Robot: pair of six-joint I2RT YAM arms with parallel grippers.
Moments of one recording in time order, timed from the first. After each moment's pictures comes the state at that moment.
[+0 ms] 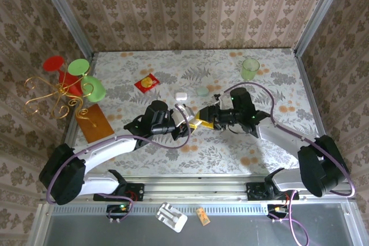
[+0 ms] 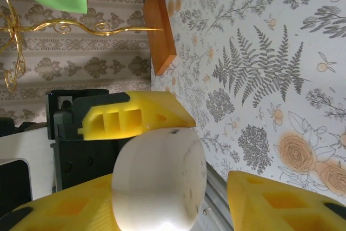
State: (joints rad) left arm -0.81 1.25 0.66 0.09 0.41 0.21; right arm 0.46 1.35 0.72 0.05 -0.82 0.98
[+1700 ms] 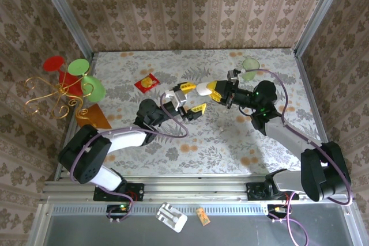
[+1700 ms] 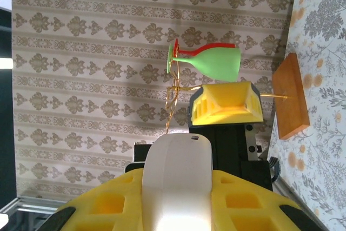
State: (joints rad) left arm -0.73 1.50 0.62 1.14 0.51 0.04; right arm 0.28 1.30 0.69 0.78 -0.90 1.59
